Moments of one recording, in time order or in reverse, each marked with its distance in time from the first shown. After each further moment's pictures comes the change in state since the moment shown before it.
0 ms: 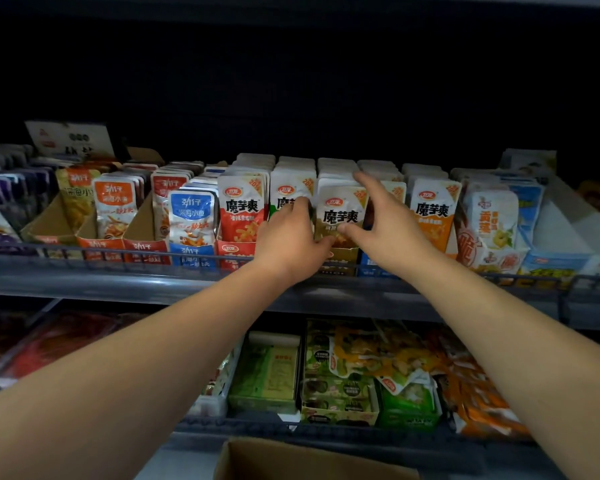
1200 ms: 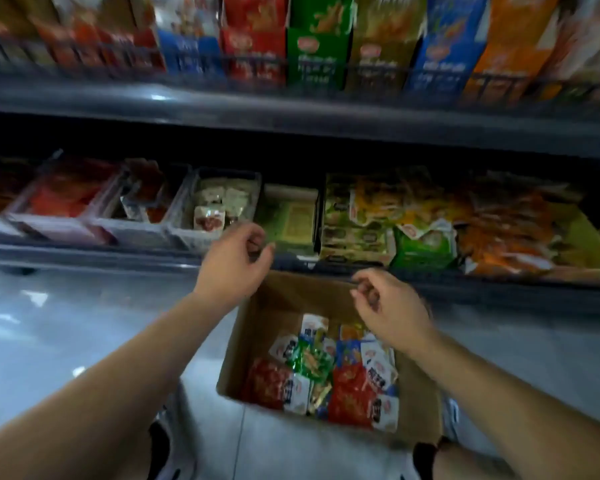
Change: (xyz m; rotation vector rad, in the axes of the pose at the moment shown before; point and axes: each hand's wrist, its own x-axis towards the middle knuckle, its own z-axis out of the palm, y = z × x) left_hand -0.247 -0.136 0.075 -0.290 -0.208 -0.294; right_hand -0.289 0.062 0.142 0.010 -0.494 0.252
